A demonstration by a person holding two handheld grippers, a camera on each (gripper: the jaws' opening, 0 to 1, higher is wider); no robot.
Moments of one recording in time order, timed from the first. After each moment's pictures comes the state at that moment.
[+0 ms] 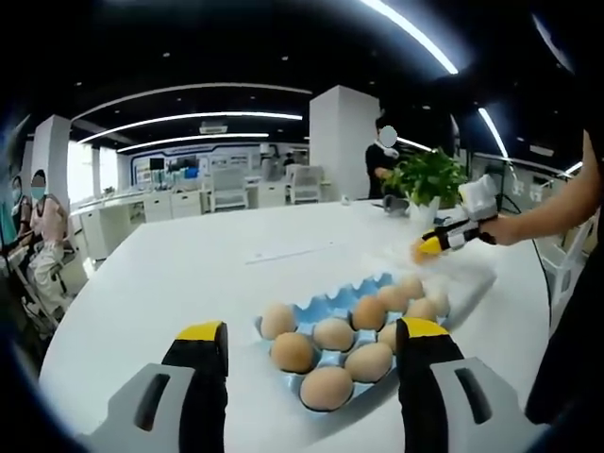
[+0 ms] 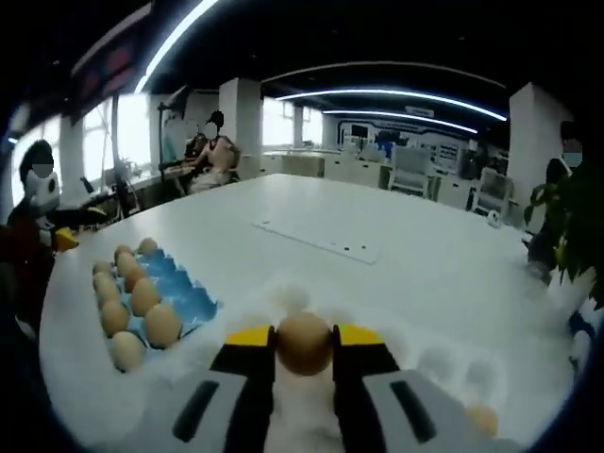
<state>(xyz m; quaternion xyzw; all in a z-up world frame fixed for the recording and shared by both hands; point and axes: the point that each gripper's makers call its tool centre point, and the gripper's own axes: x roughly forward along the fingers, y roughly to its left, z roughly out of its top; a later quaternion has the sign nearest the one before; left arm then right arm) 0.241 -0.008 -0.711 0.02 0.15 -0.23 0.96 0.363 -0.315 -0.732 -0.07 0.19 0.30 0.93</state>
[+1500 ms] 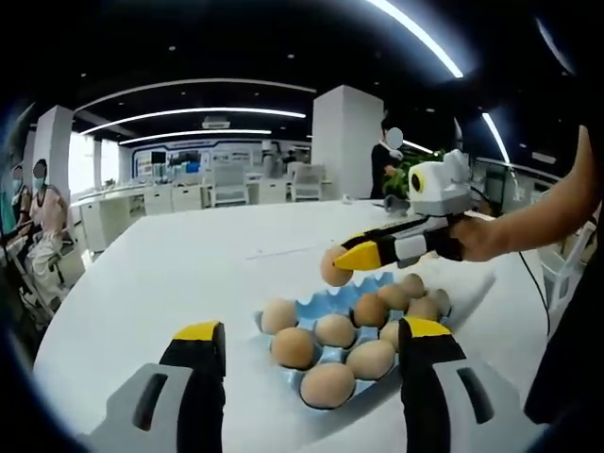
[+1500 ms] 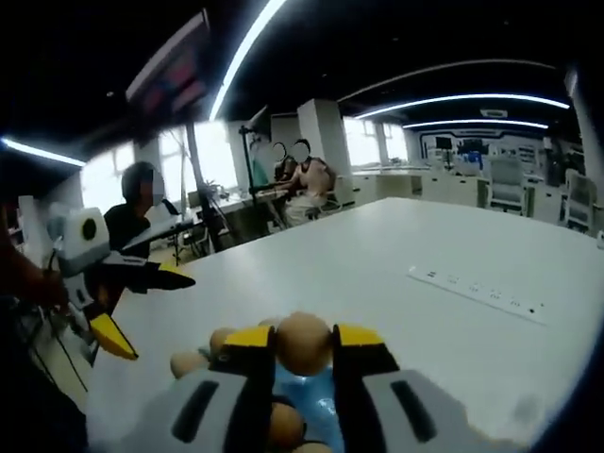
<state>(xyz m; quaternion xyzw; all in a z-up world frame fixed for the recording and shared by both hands) 0.243 -0.005 -0.715 0.00 0.16 -0.23 0.96 0.339 -0.065 -0.727 -0.02 0.17 0.51 0.84</state>
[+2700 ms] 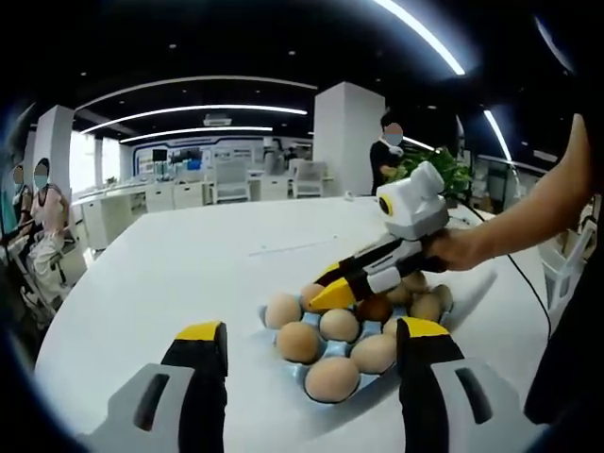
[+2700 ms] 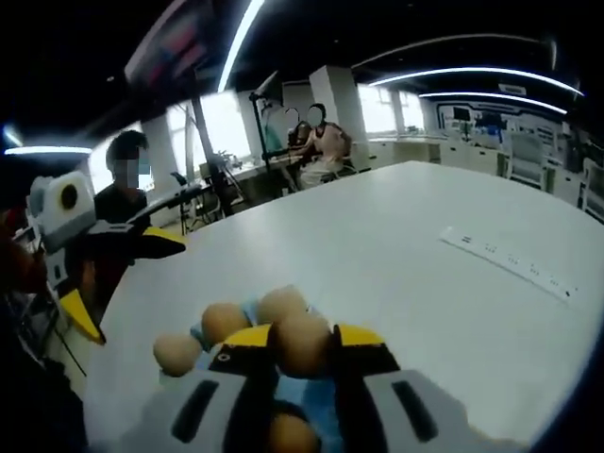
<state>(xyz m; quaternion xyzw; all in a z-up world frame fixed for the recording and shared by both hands) 0.241 0.000 -0.721 0.00 0.16 -0.22 0.96 0.335 -0.040 -0.773 -0.04 0.24 0.53 0.81</state>
